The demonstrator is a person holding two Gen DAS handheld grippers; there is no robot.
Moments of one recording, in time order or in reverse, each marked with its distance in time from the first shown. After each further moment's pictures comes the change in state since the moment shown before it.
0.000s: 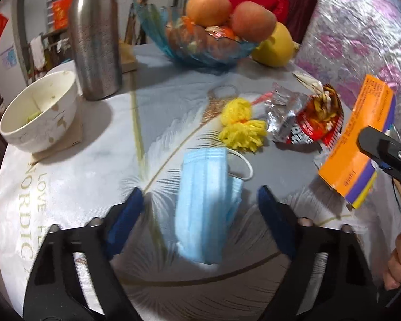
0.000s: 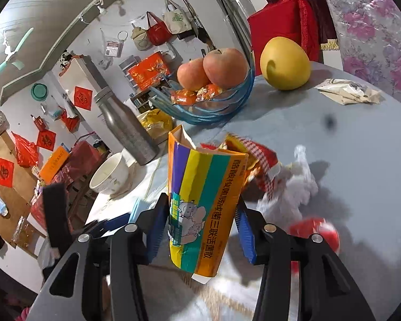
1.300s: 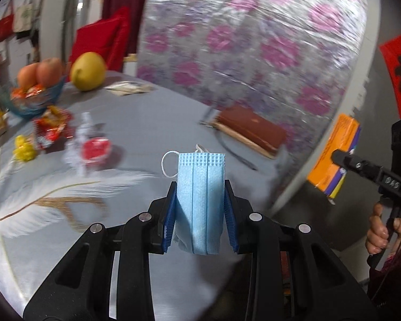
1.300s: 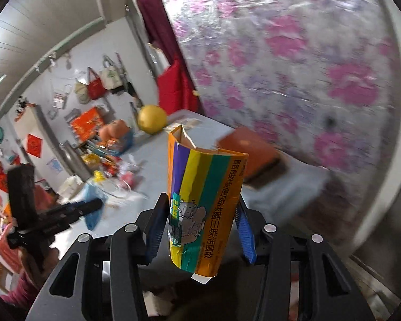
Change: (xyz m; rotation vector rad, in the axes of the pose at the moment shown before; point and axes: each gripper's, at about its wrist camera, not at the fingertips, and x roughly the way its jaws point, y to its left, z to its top) left arm -0.124 -0.275 -0.093 0.350 -0.103 -0.439; right arm -0.364 -0.152 -0.156 0.149 -0.265 -0.381
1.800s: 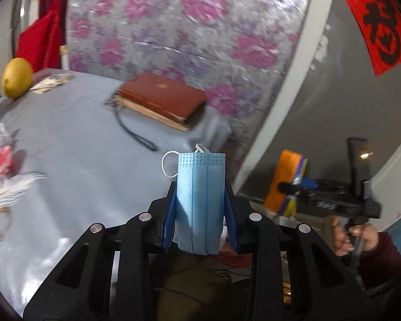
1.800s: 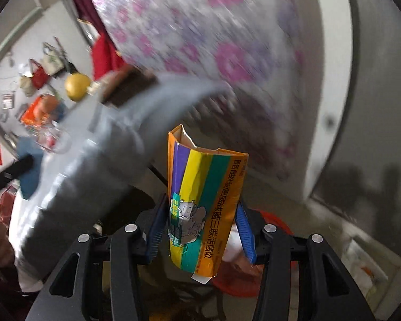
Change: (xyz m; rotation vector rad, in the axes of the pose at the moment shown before) left arm 0.073 -0.124 -0.014 0.148 0.150 -0.168; right arm 0.011 -0.146 -0.096 0.181 0.239 -0.222
